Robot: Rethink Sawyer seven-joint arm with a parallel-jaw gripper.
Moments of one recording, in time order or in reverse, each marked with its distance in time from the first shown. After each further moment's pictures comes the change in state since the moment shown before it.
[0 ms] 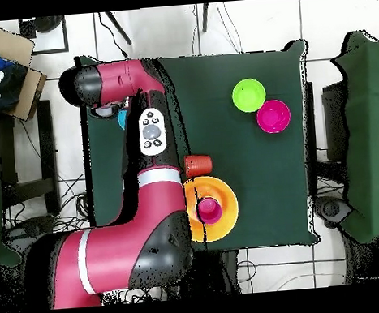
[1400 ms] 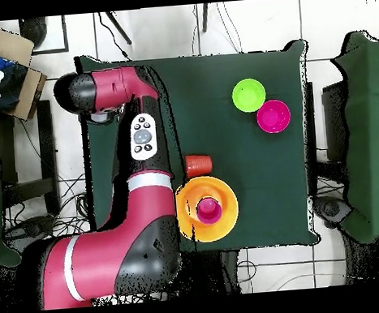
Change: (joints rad) arm 0.038 0.003 -0.053 0.048 0.061 -0.033 0.000
